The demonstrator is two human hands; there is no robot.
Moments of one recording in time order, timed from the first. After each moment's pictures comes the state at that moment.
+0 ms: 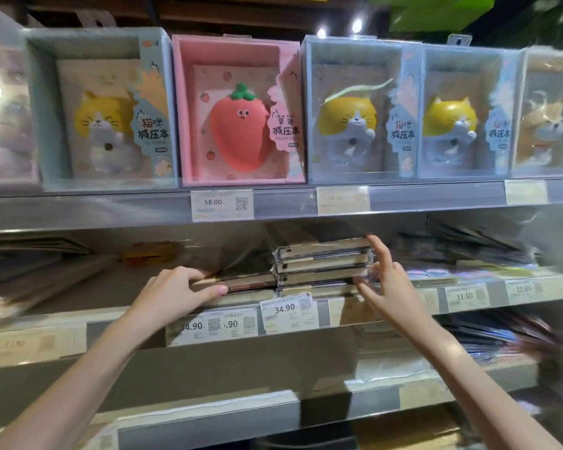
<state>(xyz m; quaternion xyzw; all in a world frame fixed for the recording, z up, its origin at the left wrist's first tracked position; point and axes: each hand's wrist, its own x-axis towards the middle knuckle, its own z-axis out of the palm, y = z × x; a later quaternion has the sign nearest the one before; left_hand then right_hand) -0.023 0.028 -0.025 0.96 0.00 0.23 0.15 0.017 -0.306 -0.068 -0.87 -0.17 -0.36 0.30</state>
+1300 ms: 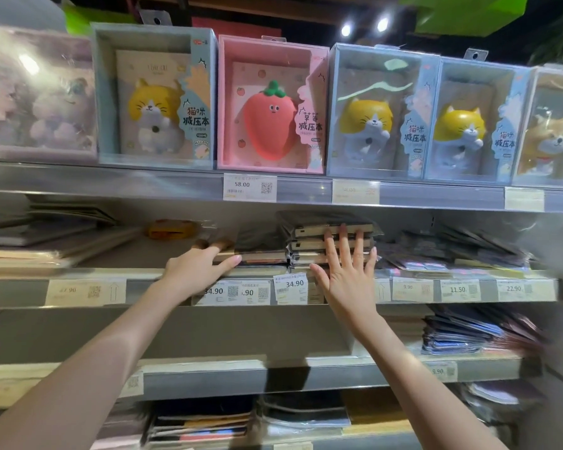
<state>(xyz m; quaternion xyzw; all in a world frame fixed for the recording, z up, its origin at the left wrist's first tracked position) -0.039 0.026 -0.032 0.98 0.05 0.17 0.07 0.023 -0.233 -0.087 -0.90 -0.10 -0.41 0.06</state>
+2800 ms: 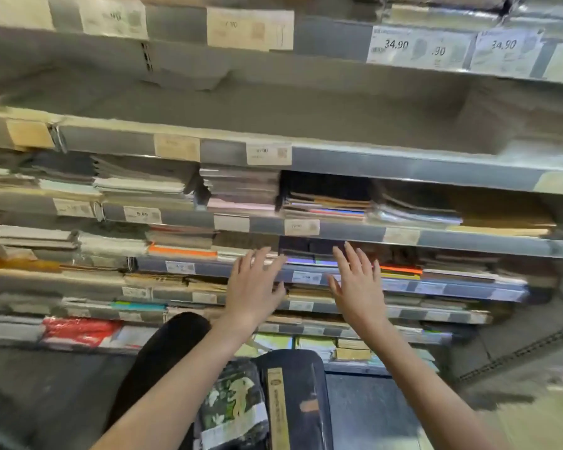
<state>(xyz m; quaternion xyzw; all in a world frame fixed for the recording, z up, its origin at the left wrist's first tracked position) -0.239 0.126 -0.362 0.99 0.01 0.06 0.12 -0.191 -0.059 -0.369 -0.99 -0.13 -0.04 0.06</state>
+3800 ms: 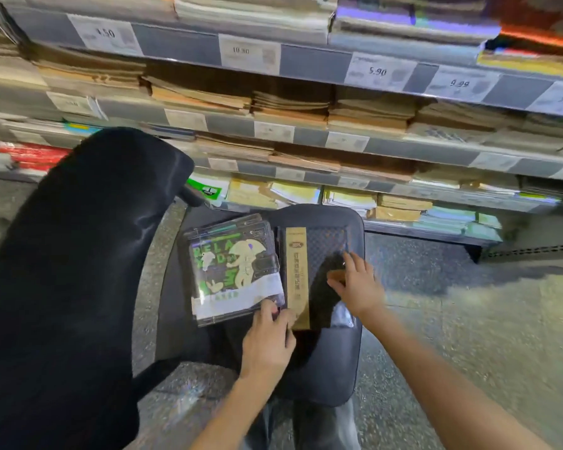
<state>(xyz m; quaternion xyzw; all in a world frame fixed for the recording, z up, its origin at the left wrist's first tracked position) -0.400 0.062 -0.735 0.93 0.14 -0.25 0.22 -0.265 -0.085 -0.766 -0.94 -0.07 0.32 0.11</state>
